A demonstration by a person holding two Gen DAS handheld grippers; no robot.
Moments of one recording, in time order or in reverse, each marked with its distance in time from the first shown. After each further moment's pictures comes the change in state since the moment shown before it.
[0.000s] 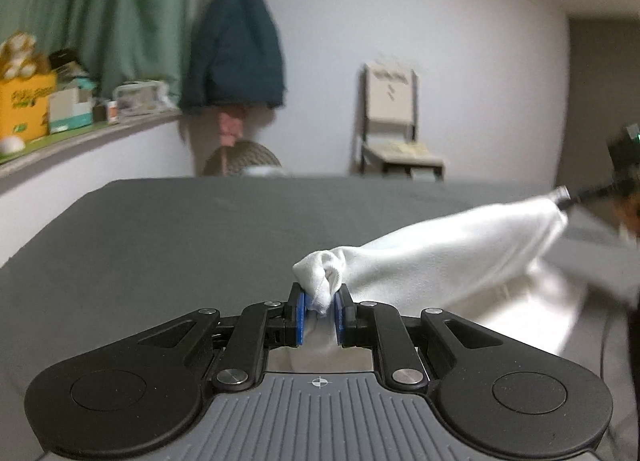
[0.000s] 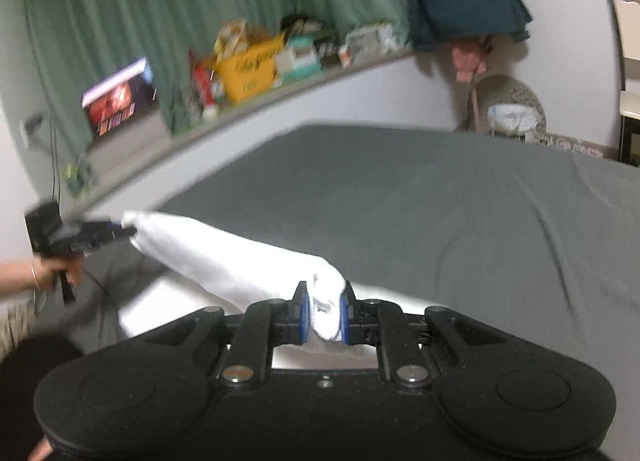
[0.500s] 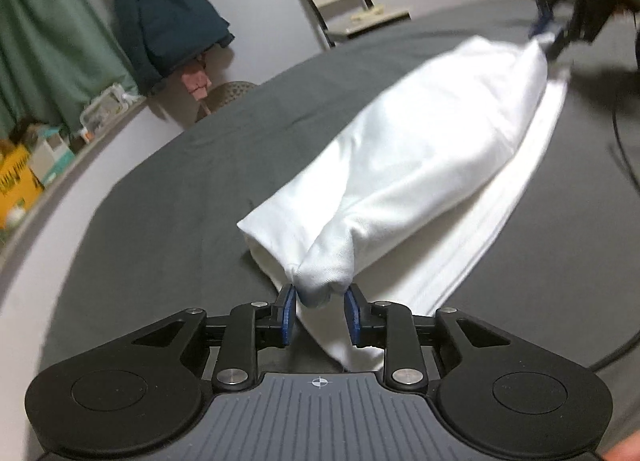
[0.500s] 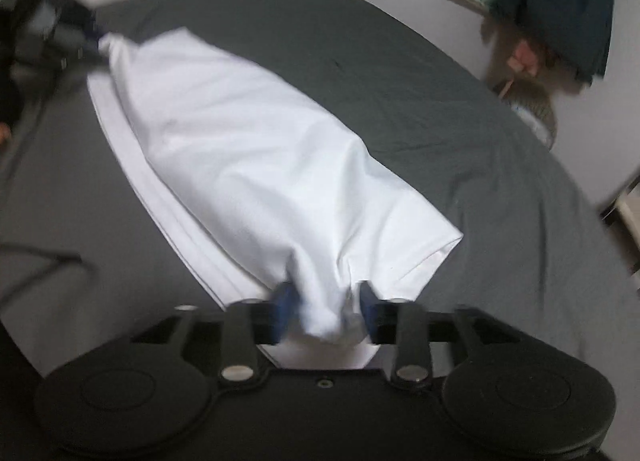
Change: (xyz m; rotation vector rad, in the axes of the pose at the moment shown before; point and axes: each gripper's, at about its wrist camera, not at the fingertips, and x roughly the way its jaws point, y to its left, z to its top) left arm -0.025 -0.087 -0.027 0.461 0.297 0.160; right arm 0.040 0.082 -0.052 -0.539 0.335 -0.266
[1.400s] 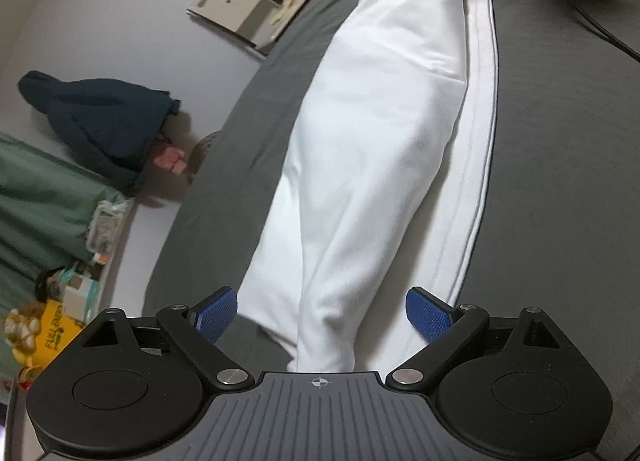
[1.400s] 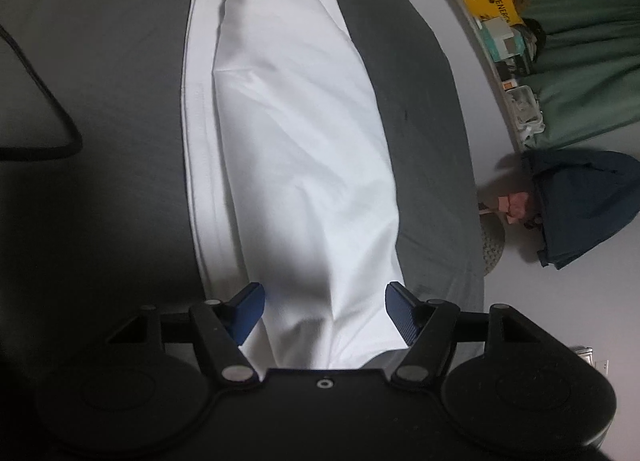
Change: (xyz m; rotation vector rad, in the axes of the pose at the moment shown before) left arm 0.002 -0.064 0.027 0.480 -0.019 0.103; right arm 0.027 0.081 0.016 -0.657 0.040 -0.272
